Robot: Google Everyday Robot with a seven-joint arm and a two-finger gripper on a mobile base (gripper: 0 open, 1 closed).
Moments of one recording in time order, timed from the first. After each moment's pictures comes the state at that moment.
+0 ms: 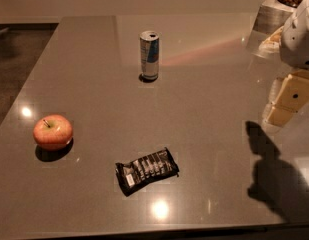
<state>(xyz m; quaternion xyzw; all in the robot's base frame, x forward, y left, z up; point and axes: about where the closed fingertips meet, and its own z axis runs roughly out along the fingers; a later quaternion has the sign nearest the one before) 0.438 -0.217 0.976 -0.60 0.78 -0.03 0.16</state>
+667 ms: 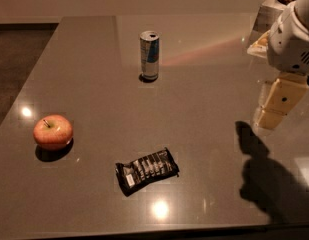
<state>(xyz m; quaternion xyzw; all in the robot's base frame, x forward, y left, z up) 0.437 -0.200 0.971 -0.62 0.77 -0.03 0.15</state>
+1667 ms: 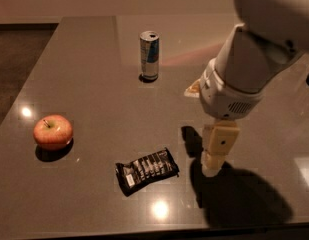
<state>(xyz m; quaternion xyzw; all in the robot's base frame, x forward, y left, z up) 0.410 -0.103 0.895 -0.72 0.68 0.05 0.13</state>
